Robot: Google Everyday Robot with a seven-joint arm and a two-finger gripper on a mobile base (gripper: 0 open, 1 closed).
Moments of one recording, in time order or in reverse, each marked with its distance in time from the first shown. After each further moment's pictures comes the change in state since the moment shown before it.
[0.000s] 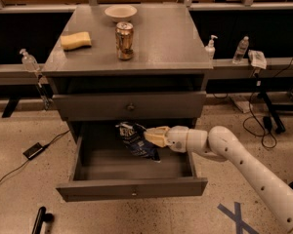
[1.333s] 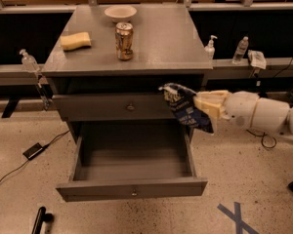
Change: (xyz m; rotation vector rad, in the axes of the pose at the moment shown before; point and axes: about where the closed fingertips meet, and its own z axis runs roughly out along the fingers) arm -0.179 0.039 -0.186 0.279 0.001 -0.291
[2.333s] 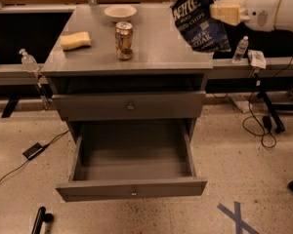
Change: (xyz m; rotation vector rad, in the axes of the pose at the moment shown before) arm -0.206 -0.134 0.006 0.088 0.005 -0.097
